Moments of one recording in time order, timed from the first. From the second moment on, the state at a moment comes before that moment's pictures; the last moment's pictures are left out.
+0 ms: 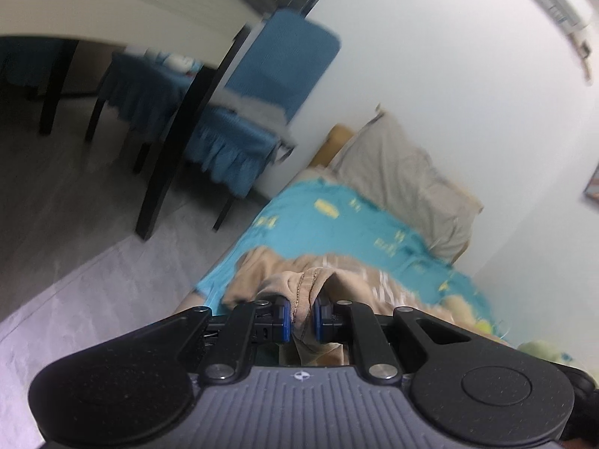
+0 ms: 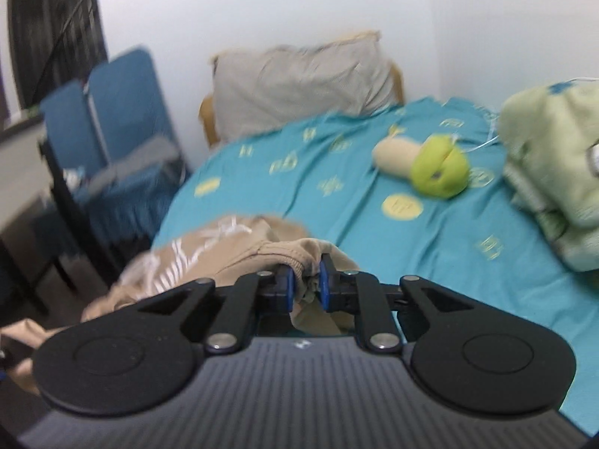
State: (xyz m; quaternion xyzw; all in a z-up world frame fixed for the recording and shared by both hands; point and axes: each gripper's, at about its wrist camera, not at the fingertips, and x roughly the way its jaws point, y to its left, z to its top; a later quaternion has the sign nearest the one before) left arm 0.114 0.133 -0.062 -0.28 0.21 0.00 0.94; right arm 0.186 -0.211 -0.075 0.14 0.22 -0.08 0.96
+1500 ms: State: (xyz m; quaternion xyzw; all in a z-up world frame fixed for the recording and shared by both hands) left arm 0.131 0.021 -0.106 -0.12 0.39 -0.14 0.91; right arm 0.119 -0.304 -0.111 0.30 0.39 -0.01 0.87
